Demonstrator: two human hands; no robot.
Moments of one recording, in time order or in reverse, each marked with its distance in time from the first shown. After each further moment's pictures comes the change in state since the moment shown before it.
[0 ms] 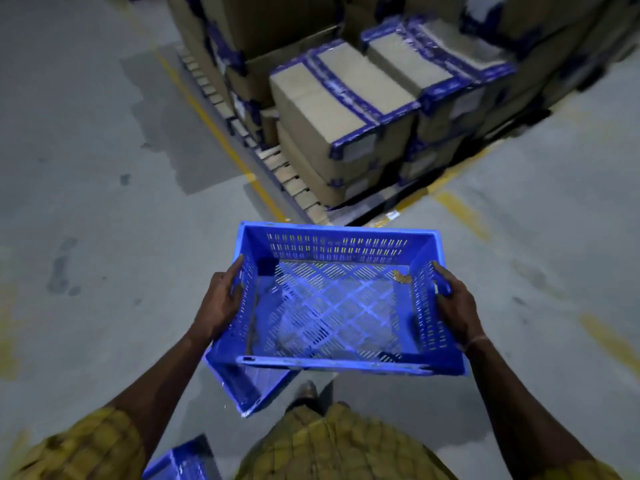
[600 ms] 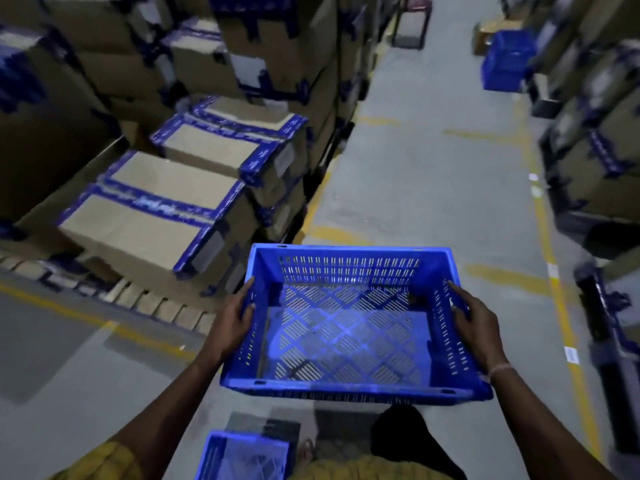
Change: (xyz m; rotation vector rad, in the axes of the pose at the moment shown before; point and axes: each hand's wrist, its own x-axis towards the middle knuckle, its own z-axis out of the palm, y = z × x) left_hand 0.303 0.278 0.171 -0.044 -0.435 0.512; right_hand 0.057 0.090 -0.187 -0.118 0.591 0.275
